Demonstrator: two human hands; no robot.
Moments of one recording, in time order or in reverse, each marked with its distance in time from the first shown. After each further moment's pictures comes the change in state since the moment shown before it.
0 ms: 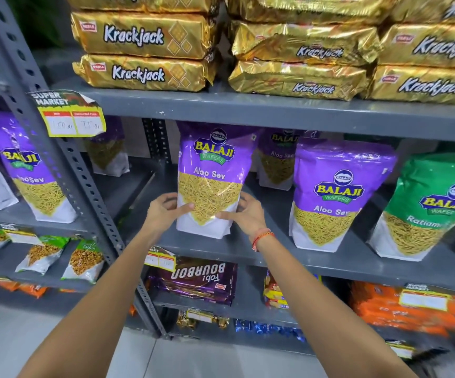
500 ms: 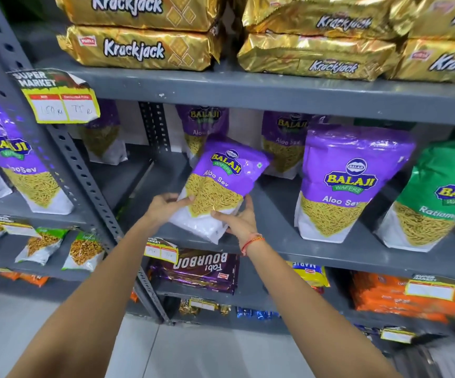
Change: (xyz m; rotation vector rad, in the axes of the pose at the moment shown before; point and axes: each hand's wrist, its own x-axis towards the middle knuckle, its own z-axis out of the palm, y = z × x) left_hand 0.017 -0.015 -0.005 0.168 -0.044 -0.228; right_hand -0.002 0.042 0.033 0.222 0.136 0.194
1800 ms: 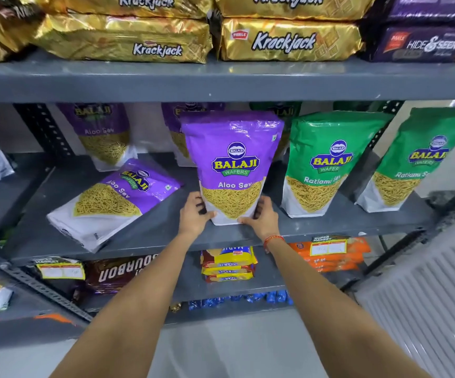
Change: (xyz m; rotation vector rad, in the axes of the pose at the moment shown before) left_hand -0.042 0.022 0.277 0.010 -0.188 0.276; right_hand -0.001 -0.012 -0.272 -0.485 0.332 -0.130
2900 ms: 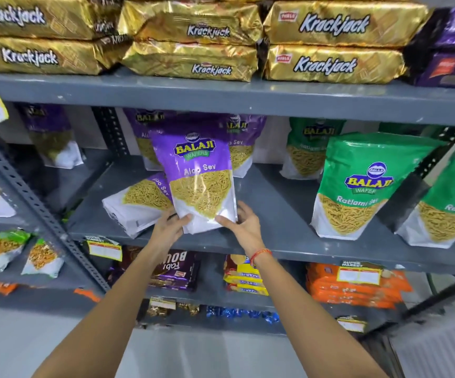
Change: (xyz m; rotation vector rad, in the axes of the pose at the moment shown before) left_hand -0.060 -0.013 -0.108 -0.399 0.126 -0.166; right_hand -0.040 -0.050 0.079 0.338 -0.315 -0.068
